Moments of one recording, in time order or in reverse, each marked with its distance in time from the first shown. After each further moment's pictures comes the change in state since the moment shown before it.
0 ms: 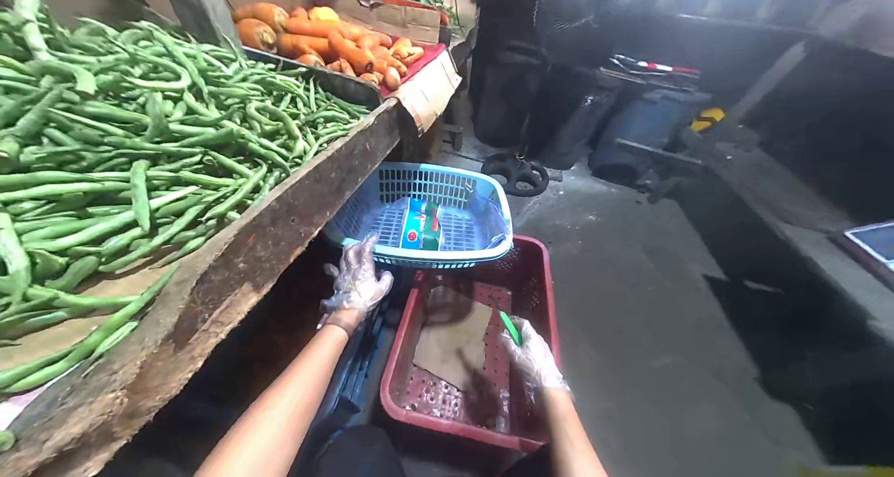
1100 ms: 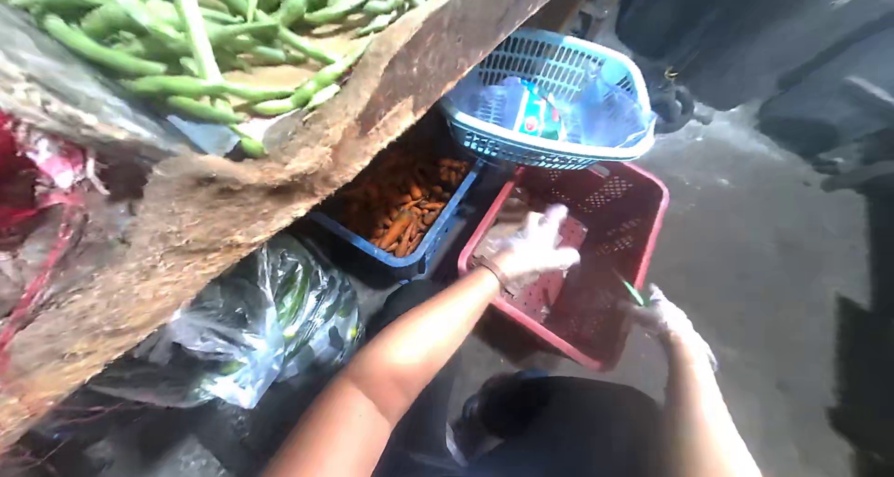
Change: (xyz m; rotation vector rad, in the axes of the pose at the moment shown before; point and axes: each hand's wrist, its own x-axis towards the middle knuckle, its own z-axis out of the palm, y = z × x) left_hand -0.117 0.076 0.021 -0.469 -0.600 0.019; right_hand -0.016 0.041 -0.039 -0.374 -0.082 0.304
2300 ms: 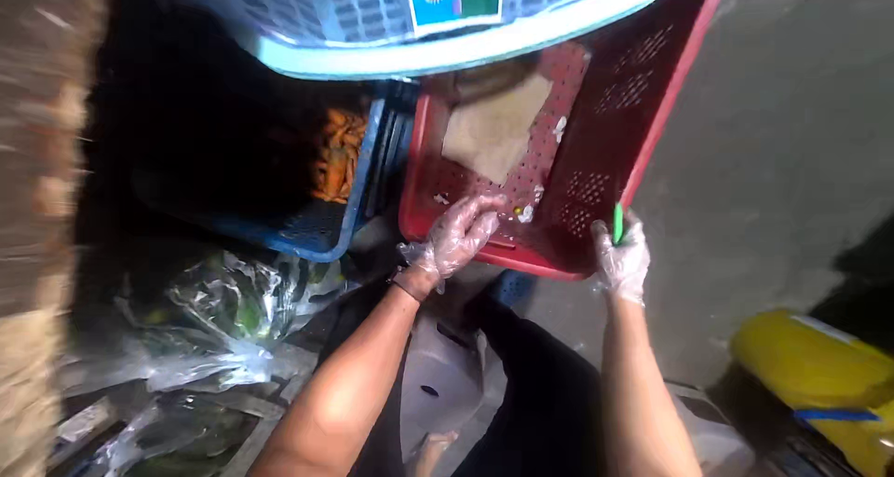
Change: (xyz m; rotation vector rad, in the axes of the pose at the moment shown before) left_hand 0.054 -0.051 0.039 -0.364 -0.039 -0.175; right_hand 0.053 0.010 0.033 0.272 0.072 0.115
